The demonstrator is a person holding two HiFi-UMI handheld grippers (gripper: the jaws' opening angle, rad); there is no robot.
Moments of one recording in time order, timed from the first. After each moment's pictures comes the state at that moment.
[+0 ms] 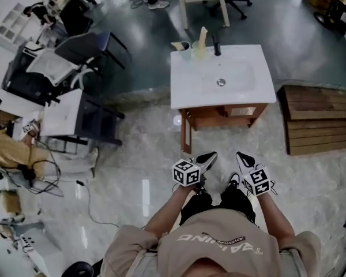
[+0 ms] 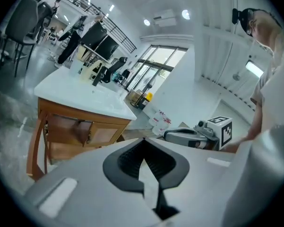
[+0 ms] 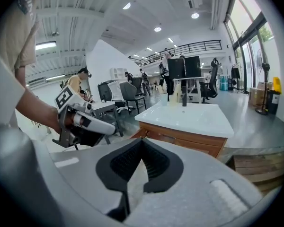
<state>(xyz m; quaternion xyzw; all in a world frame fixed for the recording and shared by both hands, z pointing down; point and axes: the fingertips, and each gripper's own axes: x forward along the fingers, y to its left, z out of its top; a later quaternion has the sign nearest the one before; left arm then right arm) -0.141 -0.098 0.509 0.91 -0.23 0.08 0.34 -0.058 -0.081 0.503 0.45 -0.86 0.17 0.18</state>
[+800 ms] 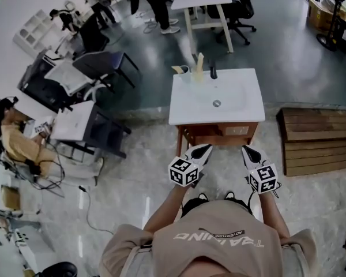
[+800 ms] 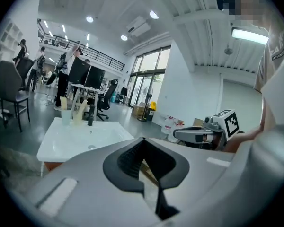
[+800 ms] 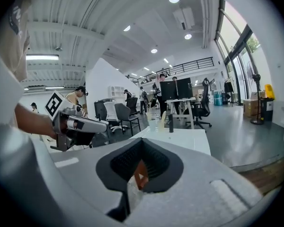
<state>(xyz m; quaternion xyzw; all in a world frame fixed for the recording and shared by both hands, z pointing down) -0.087 -0.138 0.381 0.93 -0.32 0.09 0.16 0.037 -0.119 0.391 0.49 -0.86 0.11 0.08</state>
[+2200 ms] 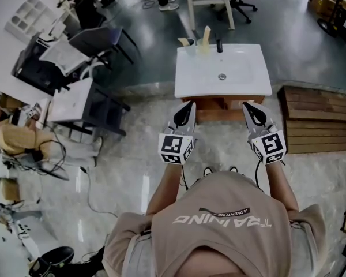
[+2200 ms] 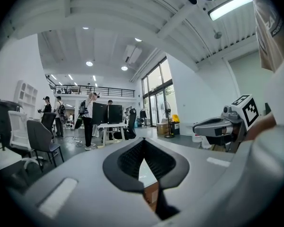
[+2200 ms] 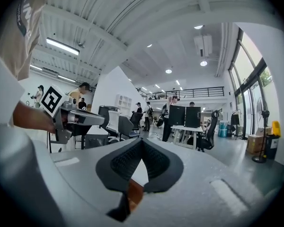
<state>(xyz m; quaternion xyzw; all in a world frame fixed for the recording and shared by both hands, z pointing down) -0.195 -0.136 0.252 0.88 -0.47 0.04 -0.03 -0.035 -0.116 0.266 0.48 -0.87 -0.05 0.05</state>
